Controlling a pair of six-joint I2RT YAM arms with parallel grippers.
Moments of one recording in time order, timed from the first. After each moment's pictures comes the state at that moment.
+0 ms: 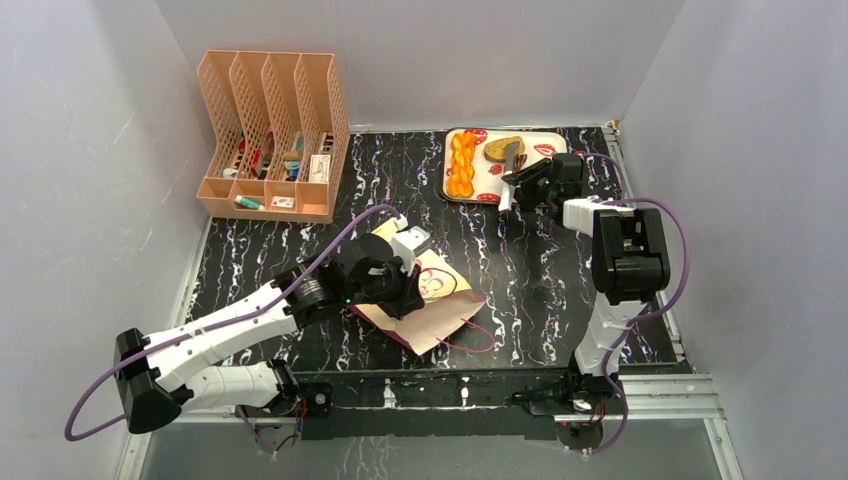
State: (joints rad) left arm -1.02 1.09 0.96 -0.55 0.11 -0.35; right arm 0.02 1.92 1.11 0.26 -0.28 1.10
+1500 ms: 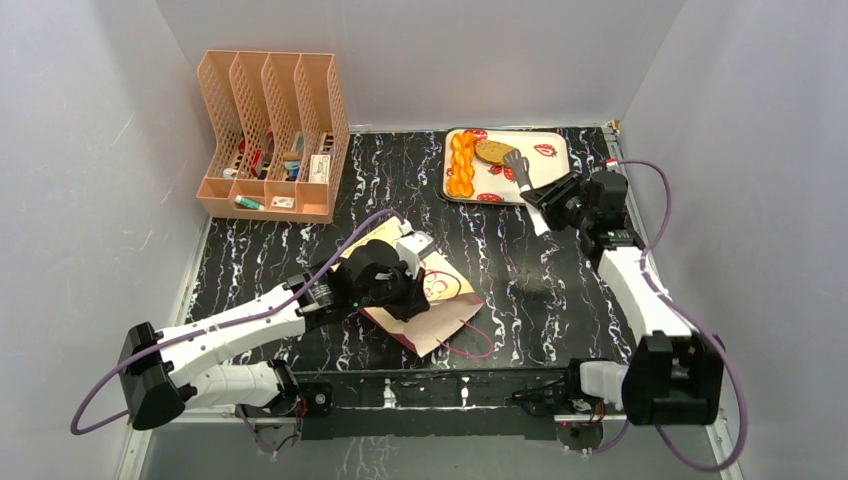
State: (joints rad) left arm -1.02 1.12 0.89 -0.44 0.11 -0.38; right arm -0.02 1.23 0.84 -0.07 -0.34 0.95
